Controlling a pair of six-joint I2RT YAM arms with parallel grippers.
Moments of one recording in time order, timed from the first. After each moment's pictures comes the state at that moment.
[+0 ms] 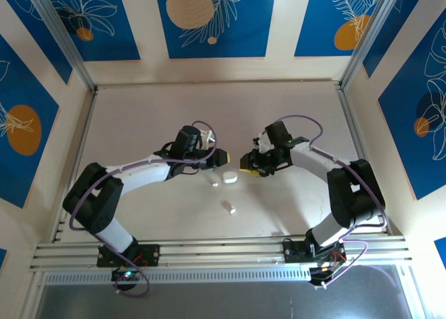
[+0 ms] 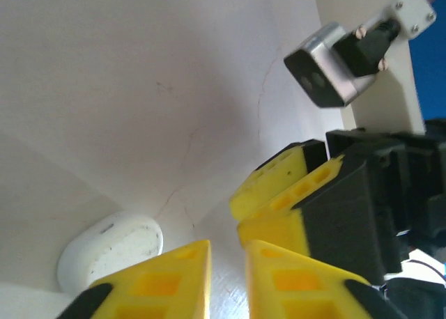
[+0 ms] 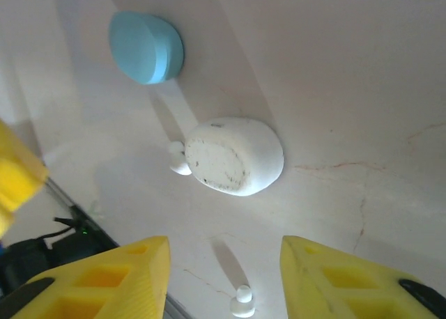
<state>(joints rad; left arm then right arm) -0.64 1.59 0.88 0.09 0.51 -0.76 0.39 1.57 0.92 -0.52 -0.63 0.53</state>
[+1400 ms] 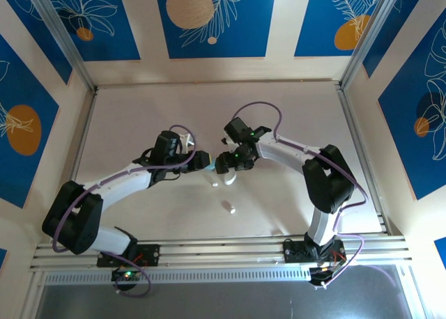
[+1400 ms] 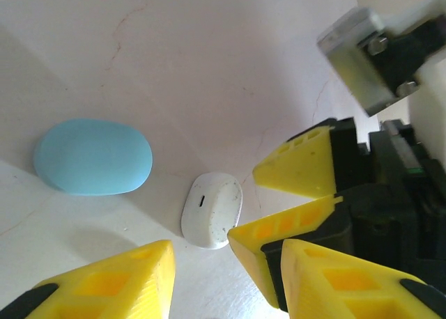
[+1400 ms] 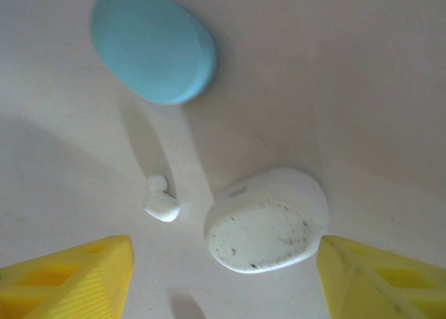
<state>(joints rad) -0.52 1.40 0.73 0.00 0.47 -0.71 0.68 1.79 1.27 -0.73 -0.24 0.37</state>
